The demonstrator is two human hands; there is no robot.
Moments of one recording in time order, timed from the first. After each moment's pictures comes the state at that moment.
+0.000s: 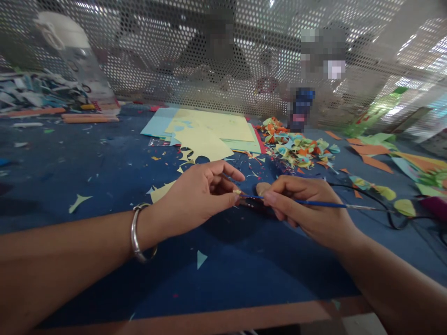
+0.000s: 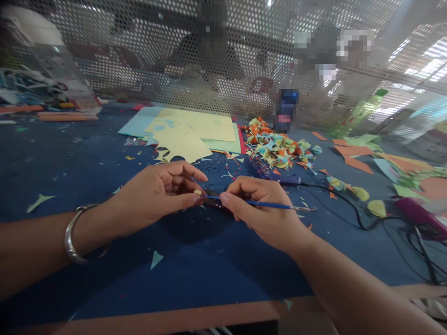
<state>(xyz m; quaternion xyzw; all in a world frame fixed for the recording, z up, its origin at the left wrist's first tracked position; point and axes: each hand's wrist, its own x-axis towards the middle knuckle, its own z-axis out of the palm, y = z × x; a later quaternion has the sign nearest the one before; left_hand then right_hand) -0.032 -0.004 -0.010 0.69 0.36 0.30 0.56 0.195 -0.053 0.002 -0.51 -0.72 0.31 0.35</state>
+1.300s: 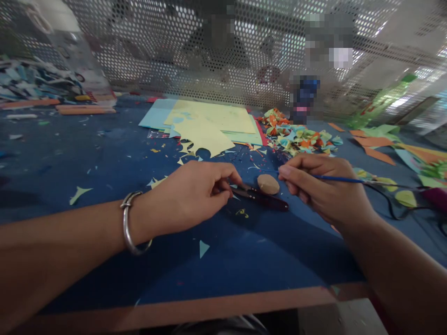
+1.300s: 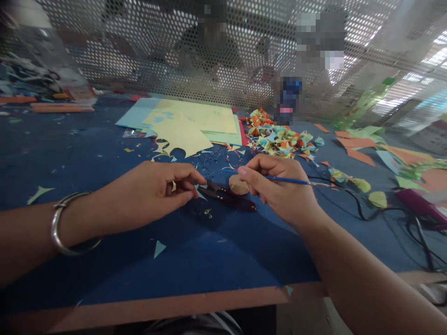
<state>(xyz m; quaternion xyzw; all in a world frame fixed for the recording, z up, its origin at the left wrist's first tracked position) -0.042 -0.005 -0.002 0.85 0.38 0.20 0.30 0.208 -0.043 0.010 -0.57 -0.67 0.27 0.39</state>
